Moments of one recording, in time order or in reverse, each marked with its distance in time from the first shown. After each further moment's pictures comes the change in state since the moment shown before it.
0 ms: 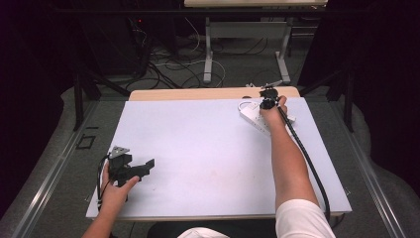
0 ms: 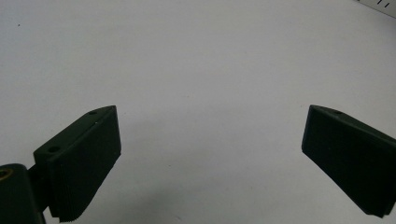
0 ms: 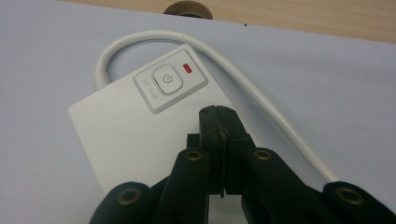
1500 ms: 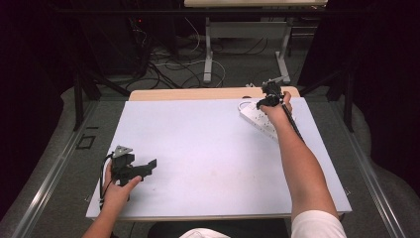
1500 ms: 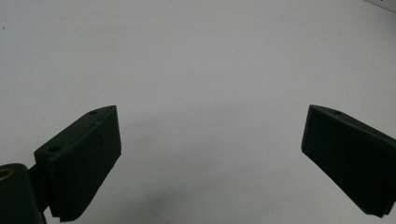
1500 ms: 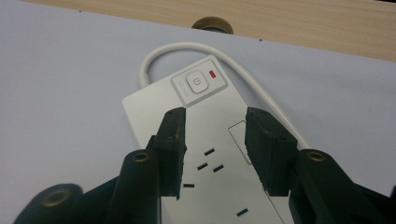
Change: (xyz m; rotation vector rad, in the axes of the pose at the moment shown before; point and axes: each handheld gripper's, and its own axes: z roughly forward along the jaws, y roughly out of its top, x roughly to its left) left arm -0.005 0.002 0.003 0.022 -0.006 0.019; right arm 0.002 0.007 -0.038 -0.007 0.082 -0.035
